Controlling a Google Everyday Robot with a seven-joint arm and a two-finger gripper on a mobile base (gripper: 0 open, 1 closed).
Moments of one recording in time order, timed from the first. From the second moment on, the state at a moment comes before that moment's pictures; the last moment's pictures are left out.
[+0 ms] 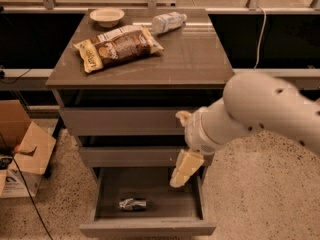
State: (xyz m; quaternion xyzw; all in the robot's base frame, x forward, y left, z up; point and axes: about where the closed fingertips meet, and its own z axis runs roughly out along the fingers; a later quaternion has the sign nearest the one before) arm 0.465 -0.056 0.768 -0.65 0.71 0.10 0.27
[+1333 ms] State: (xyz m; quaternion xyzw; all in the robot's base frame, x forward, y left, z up) arm 0.494 -0.005 0.668 -0.63 0.72 0.12 0.28
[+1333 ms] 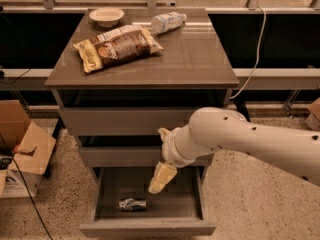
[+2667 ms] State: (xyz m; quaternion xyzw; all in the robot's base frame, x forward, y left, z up) arm 0.515 0.053 0.492 -0.59 0.73 0.20 0.28
